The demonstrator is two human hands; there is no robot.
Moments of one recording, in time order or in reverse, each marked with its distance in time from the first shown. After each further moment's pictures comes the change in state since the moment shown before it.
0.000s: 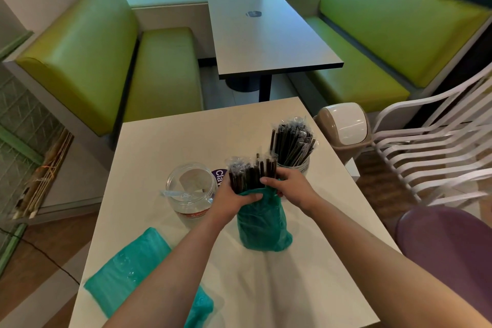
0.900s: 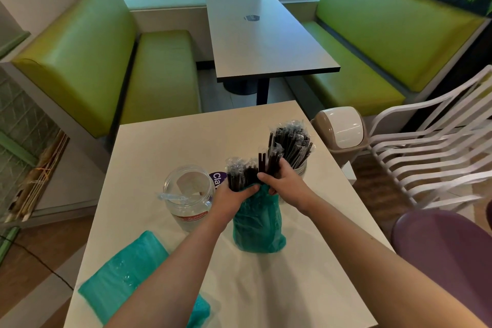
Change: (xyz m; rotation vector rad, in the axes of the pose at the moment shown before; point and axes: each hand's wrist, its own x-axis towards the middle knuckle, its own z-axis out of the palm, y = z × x) left_hand -0.002 0.017 0.009 -0.010 0.079 -0.057; right_hand -0.007 -0.023 0.005 -0.028 0.026 -0.053
